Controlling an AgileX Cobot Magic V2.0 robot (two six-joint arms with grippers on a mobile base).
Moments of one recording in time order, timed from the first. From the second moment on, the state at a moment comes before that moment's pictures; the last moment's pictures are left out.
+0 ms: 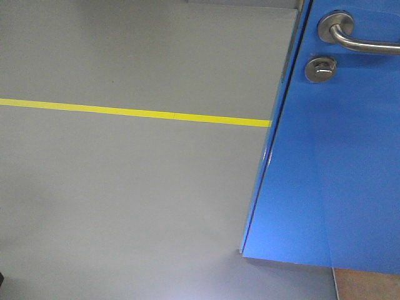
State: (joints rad) left arm -0.02 -0.01 0.03 0.07 0.23 -0.02; right arm -0.28 0.82 -0.72 0.12 0.39 0.10
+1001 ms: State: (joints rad) left arm -0.02 -0.01 0.03 0.07 0.23 -0.02; right arm -0.12 -0.01 0.03 -0.17 0.16 0.22
